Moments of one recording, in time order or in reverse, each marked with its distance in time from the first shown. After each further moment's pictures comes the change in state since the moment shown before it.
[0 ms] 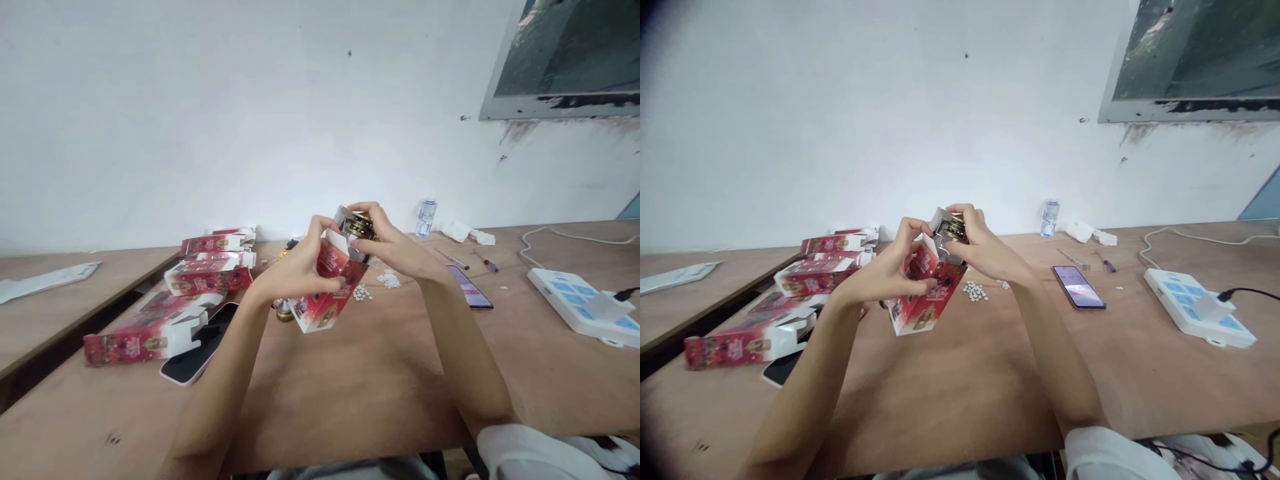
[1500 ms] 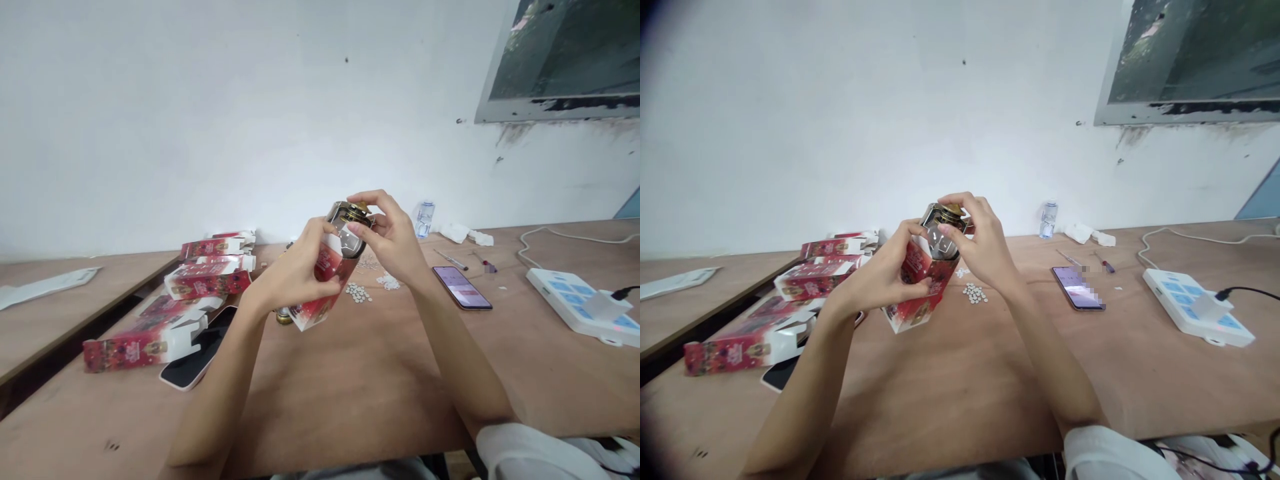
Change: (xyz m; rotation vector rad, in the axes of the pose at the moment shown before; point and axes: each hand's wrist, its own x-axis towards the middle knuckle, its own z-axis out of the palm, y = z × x) left_hand -0.003 0.010 -0.004 0.398 0.083 0.080; right_hand 0.004 0.002 0.010 0.043 0.364 -0.299
